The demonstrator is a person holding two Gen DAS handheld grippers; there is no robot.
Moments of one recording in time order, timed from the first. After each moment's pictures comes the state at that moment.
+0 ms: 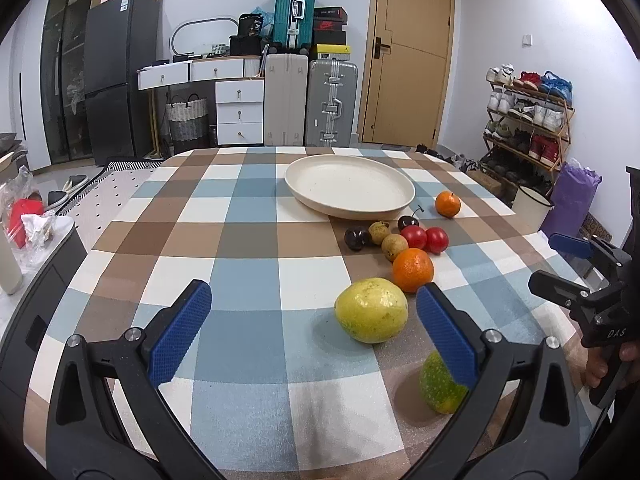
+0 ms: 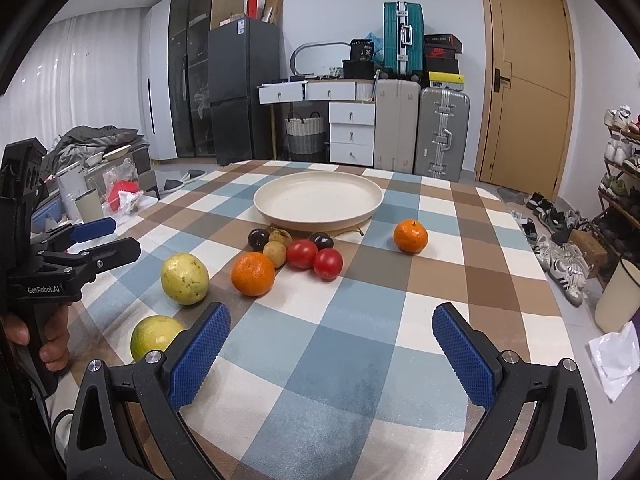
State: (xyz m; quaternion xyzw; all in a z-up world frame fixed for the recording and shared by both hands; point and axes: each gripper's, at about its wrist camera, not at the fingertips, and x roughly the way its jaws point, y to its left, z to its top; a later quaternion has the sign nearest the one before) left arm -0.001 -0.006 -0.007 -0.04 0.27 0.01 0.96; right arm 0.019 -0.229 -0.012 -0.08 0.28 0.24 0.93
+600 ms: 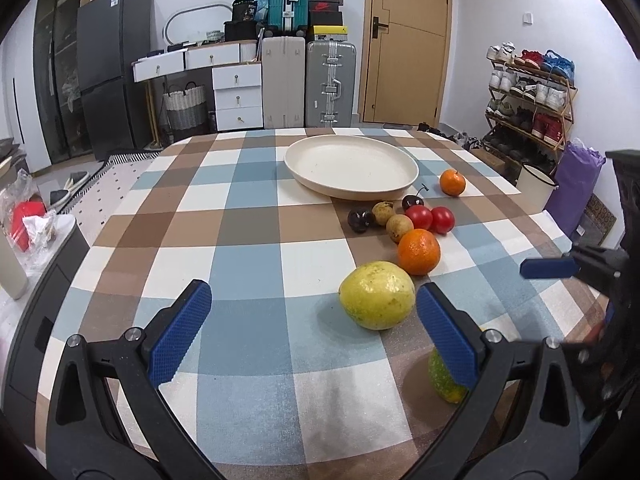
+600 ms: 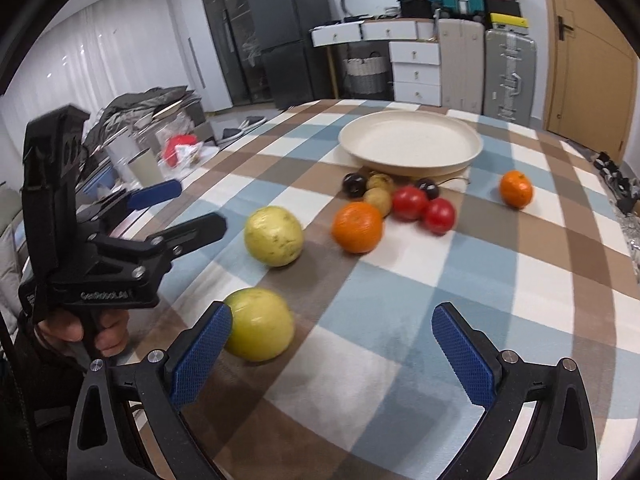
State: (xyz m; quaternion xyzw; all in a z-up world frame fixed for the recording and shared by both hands) left arm 0.011 -0.003 -0.005 -0.03 0.31 0.00 0.95; right arm 0.017 -0.165 -0.029 -0.08 0.40 0.35 0.84
